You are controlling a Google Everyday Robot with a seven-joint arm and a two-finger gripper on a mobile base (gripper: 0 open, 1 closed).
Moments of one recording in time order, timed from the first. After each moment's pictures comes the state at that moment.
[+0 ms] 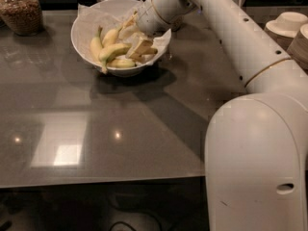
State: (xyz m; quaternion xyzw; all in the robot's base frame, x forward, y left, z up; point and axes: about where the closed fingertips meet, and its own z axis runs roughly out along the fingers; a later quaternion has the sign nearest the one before) arm 0.723 0.073 0.895 -0.80 0.46 0.12 0.36
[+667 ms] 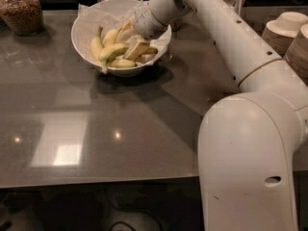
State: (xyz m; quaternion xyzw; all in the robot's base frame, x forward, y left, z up) arm 0.725 0.081 0.884 -0.81 0.46 0.13 0.36
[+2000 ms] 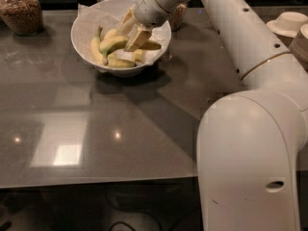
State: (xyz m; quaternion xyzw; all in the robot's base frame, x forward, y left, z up) arm 0.715 0.077 0.925 -0.81 0.45 0.12 0.36
